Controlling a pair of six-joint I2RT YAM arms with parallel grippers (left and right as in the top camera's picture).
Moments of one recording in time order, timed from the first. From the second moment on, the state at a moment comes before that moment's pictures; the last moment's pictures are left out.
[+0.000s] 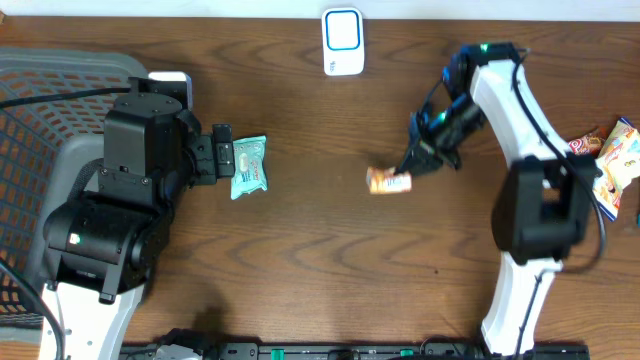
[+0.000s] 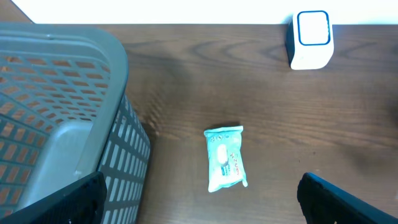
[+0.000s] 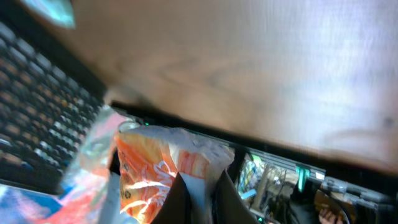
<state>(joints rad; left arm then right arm) -0.26 1.13 1.48 -1.07 -0.24 -0.17 0.12 2.11 1.78 -1.70 -0.69 0.21</state>
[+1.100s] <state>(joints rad) -0.26 1.13 1.48 -1.07 -0.24 -0.17 0.12 1.31 1.35 -1.55 -0.52 0.51</state>
